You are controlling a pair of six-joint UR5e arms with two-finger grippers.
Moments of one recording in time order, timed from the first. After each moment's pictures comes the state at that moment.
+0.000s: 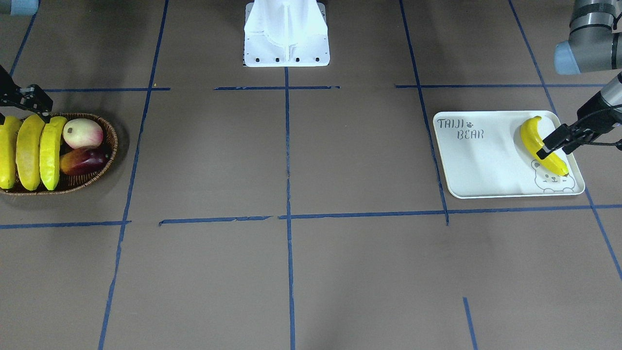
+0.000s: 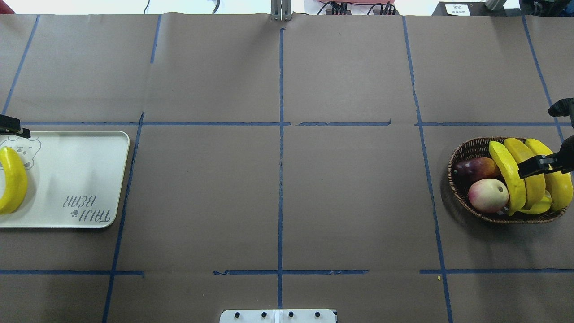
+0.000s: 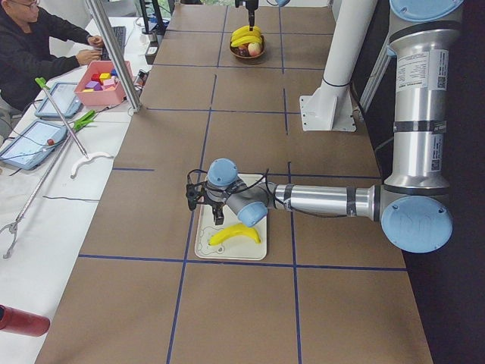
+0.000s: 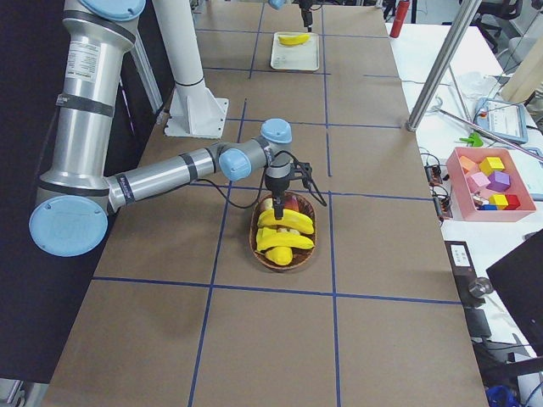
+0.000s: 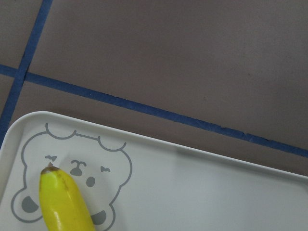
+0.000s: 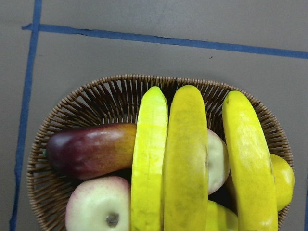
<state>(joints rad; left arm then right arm) -1.17 -1.51 -1.57 -2.36 -2.29 -1.03 0.98 -1.77 2.06 -1.43 2.07 0.62</state>
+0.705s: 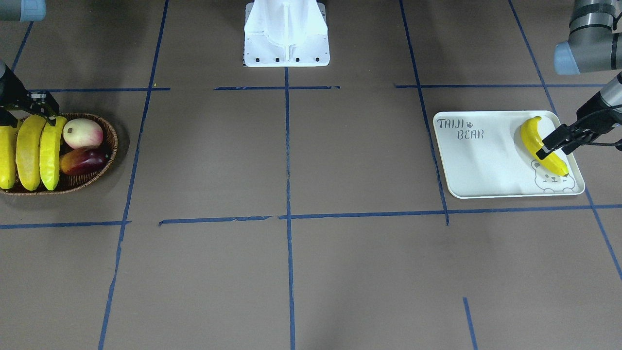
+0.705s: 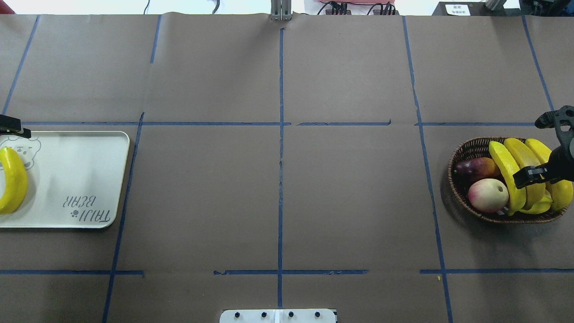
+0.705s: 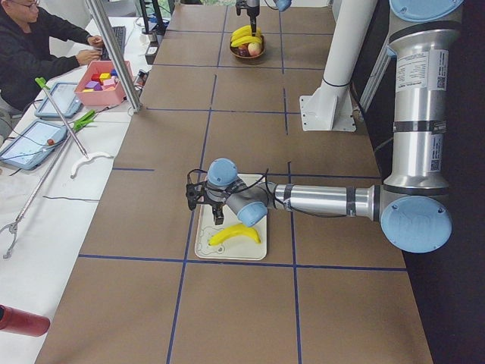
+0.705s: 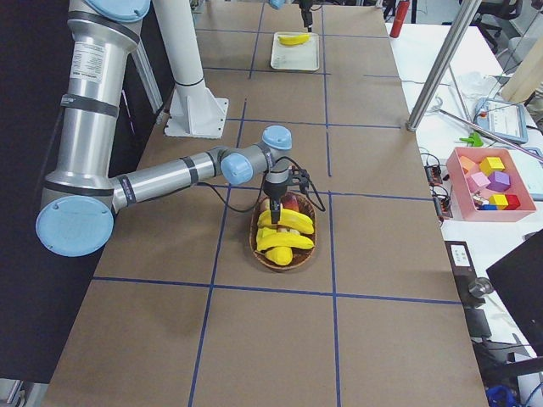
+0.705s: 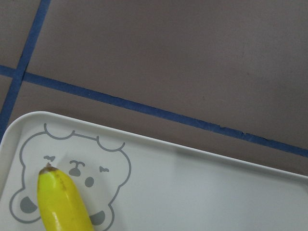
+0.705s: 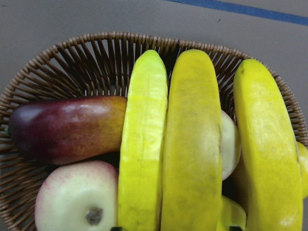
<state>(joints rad) -1.16 -1.52 -1.57 -2.36 -2.30 -1.03 0.94 -1.76 2.02 -1.44 2.07 0.62</state>
